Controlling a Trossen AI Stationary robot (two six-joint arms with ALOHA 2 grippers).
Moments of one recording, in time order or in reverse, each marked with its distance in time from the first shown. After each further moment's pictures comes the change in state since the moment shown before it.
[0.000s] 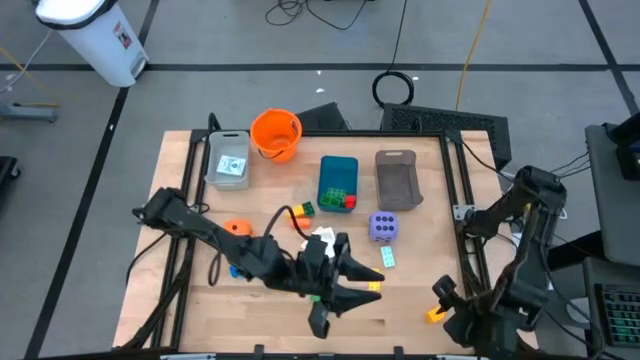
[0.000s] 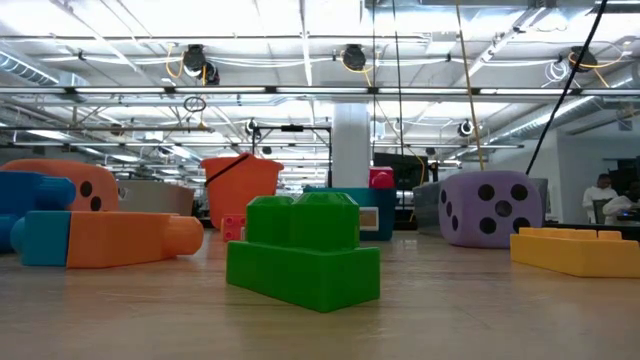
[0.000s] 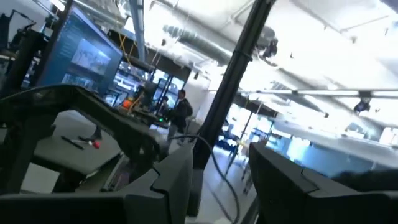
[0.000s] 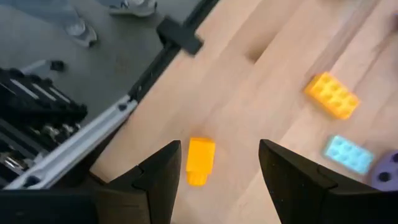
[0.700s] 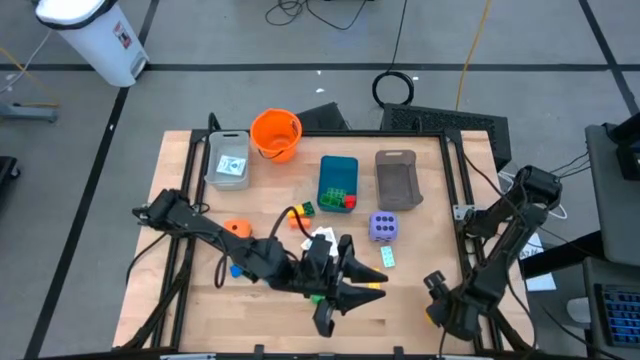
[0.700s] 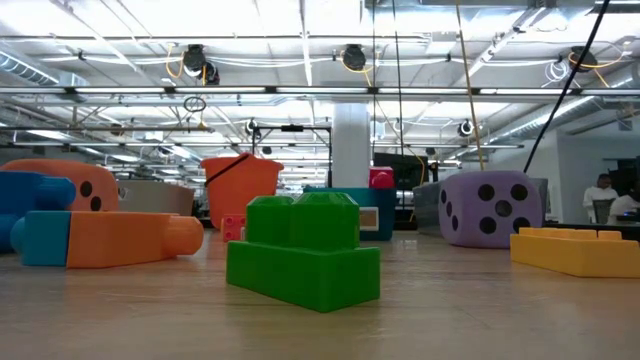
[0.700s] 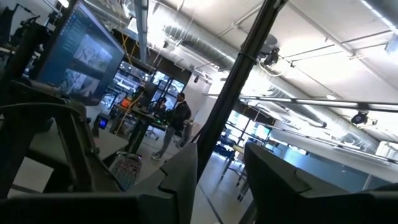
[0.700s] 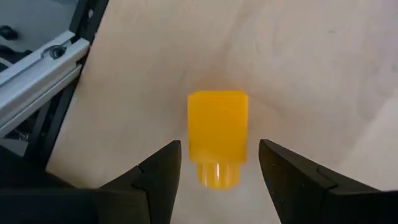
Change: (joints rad) left arm 0.010 0.022 0.000 0.026 -0.008 -0.047; right arm -0.061 0.001 -0.522 0.474 -0.233 0.152
